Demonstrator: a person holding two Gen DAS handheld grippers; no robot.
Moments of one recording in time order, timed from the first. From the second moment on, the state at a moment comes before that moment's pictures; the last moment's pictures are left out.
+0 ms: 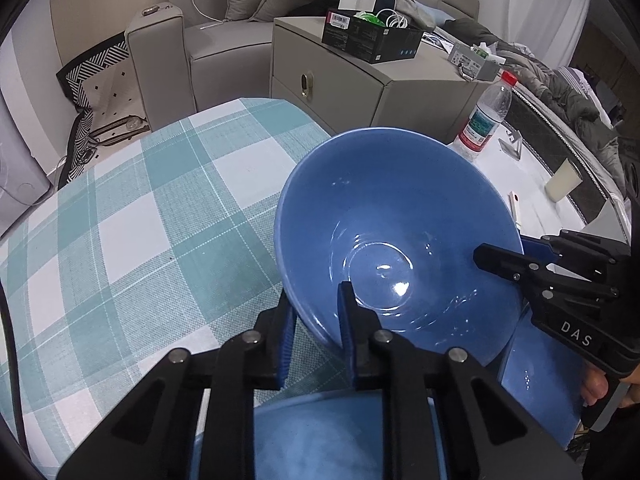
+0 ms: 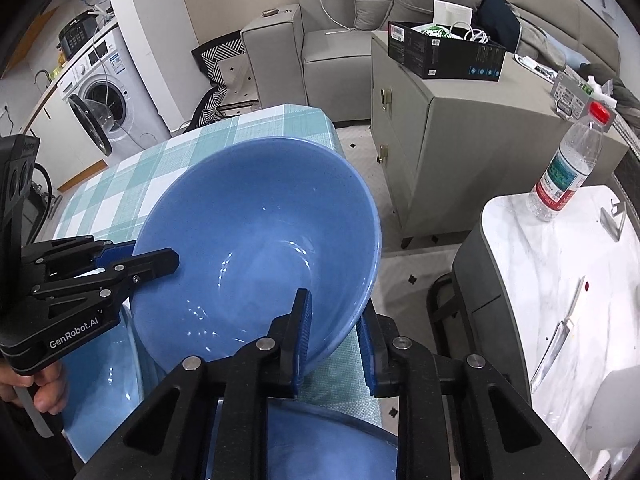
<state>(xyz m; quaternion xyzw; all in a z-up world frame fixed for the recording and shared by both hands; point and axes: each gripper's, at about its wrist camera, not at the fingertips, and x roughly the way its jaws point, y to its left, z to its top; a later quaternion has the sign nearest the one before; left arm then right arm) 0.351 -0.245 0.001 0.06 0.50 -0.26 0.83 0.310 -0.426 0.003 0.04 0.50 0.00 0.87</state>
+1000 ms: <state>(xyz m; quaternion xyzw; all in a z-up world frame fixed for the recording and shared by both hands) 0.313 -0.229 0.056 0.05 0.42 -0.26 0.87 0.265 -0.405 0.067 0.02 0.42 0.00 0.91</state>
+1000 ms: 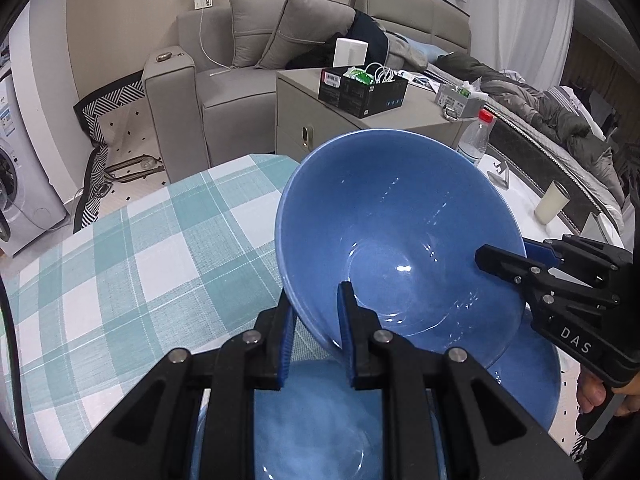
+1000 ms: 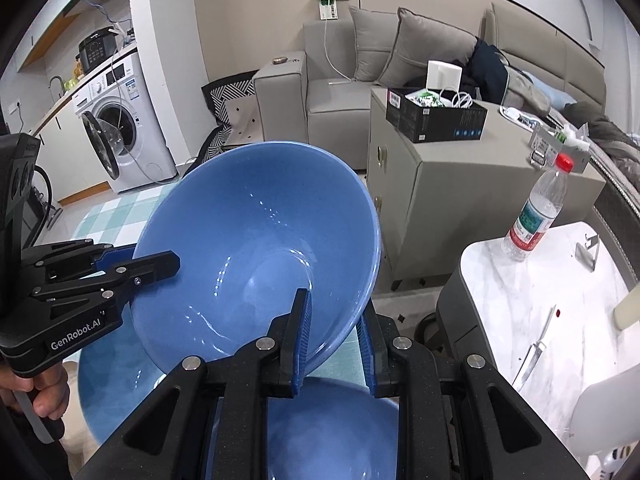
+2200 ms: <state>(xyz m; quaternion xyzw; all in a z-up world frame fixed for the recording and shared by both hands) 0.228 -0.141 0.084 0.03 0.38 -0.21 0.90 0.168 -0.321 0.112 0.03 0.33 0.05 0.94</state>
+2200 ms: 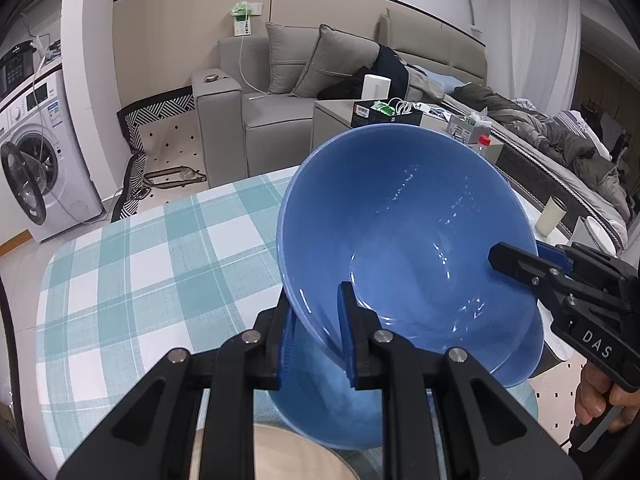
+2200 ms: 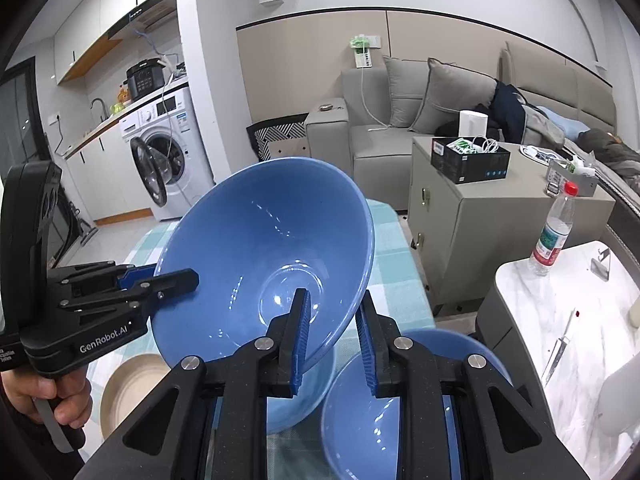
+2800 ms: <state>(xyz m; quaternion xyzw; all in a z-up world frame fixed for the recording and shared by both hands) 0.216 -0.120 0.056 0.03 0.40 -0.19 0.90 0.164 -0.295 0.071 0.03 0.37 0.07 0.93</state>
